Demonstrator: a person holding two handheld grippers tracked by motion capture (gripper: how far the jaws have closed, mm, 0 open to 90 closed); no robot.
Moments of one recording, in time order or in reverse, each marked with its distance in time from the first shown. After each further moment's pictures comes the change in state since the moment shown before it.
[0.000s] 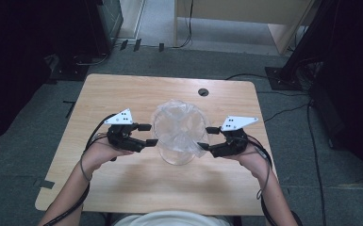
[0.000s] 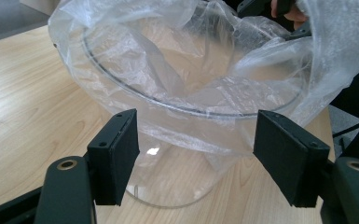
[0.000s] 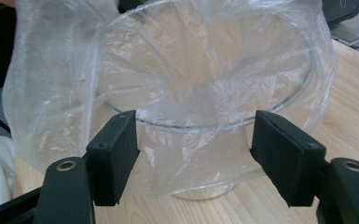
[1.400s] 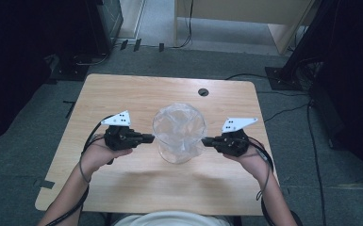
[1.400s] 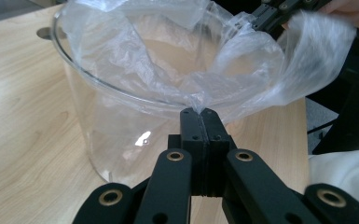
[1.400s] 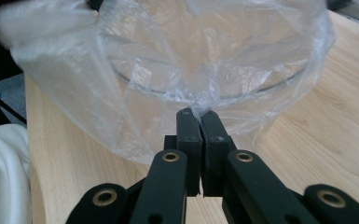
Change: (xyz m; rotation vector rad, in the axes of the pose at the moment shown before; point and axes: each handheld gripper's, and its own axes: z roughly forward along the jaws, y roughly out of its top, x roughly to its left) left arm -0.008 0.005 -0.015 0.029 -0.044 -0.033; right arm 0.004 0.000 -0.005 0.065 0.014 0.026
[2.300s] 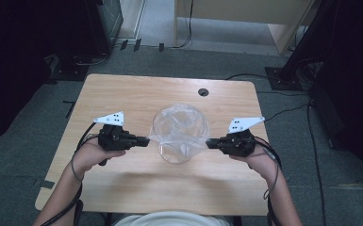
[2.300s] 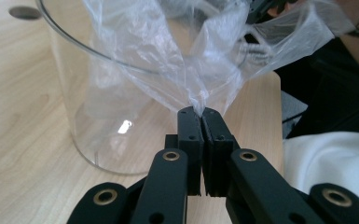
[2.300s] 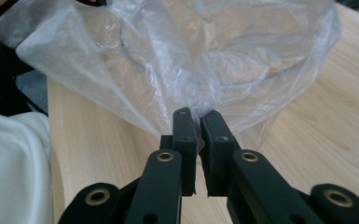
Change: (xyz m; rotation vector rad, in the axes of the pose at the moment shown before) left arm 0.008 -0.009 -0.008 0.049 -0.094 -0.033; right arm -0.005 -0.003 -0.015 0.012 0.063 -0.013
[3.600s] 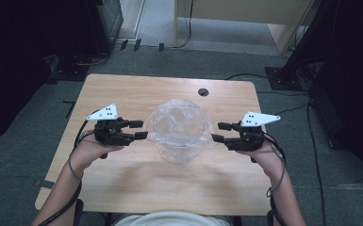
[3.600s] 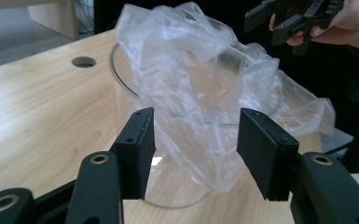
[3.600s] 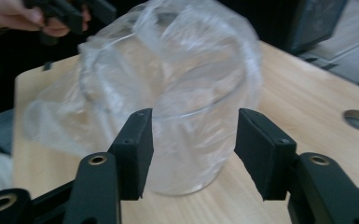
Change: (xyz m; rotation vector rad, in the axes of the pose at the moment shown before) left arm 0.006 0.012 -0.015 -0.156 0.150 0.052; right arm -0.019 -0.005 -0.019 -0.185 -0.103 0.009
